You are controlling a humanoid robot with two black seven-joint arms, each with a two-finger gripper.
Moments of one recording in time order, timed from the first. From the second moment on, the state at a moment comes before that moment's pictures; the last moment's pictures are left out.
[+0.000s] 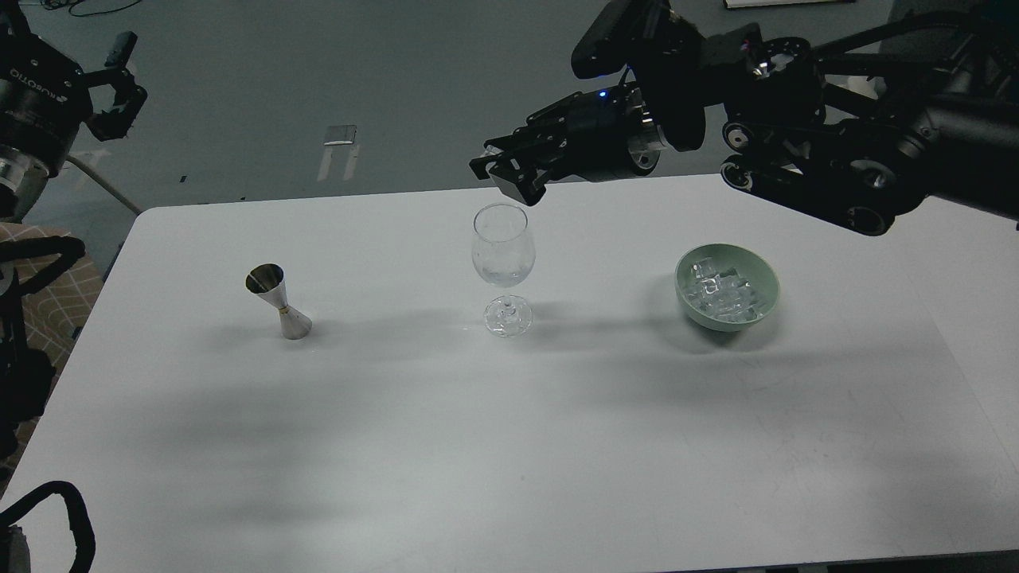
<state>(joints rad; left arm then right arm) -0.55 0.39 -1.78 -1.10 0.68 -0.45 0.12 1.53 -0.28 -0.05 1.02 -1.56 0.25 0.38</state>
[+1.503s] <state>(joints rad) -0.56 0.39 -1.78 -1.10 0.67 -0.45 0.12 1.60 -0.14 -0.21 0.83 -1.54 0.46 0.48</state>
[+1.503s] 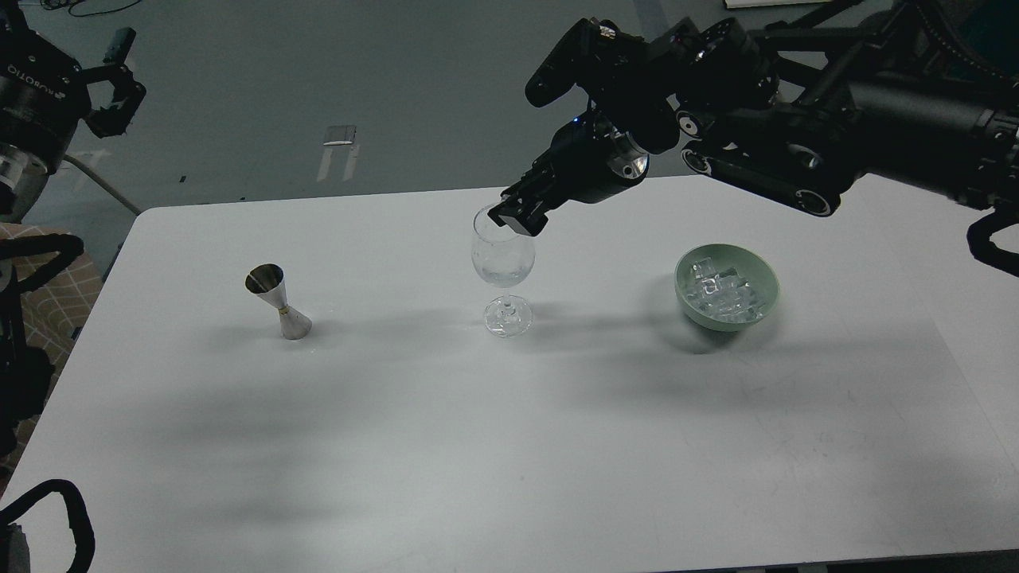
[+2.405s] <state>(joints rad) -0.56 0.39 -1.78 -1.10 0.67 -0.45 0.12 1.58 -0.13 -0.20 0.80 -1.53 0.45 0.47</state>
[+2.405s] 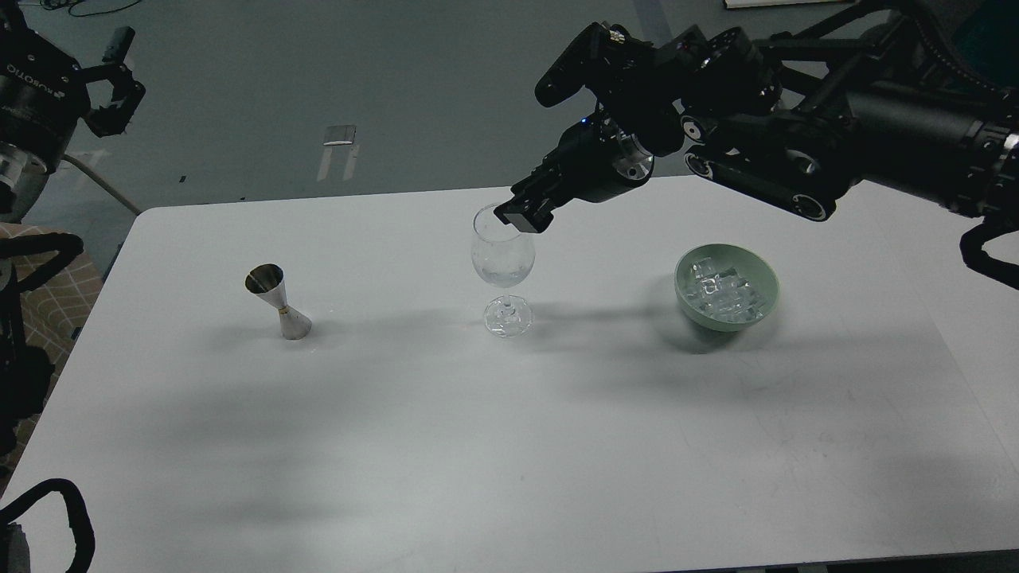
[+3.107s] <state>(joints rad) -0.56 0.42 -1.78 -1.10 0.67 -0.45 0.13 1.58 -0.19 0.00 0.67 -1.26 0.39 0.46</state>
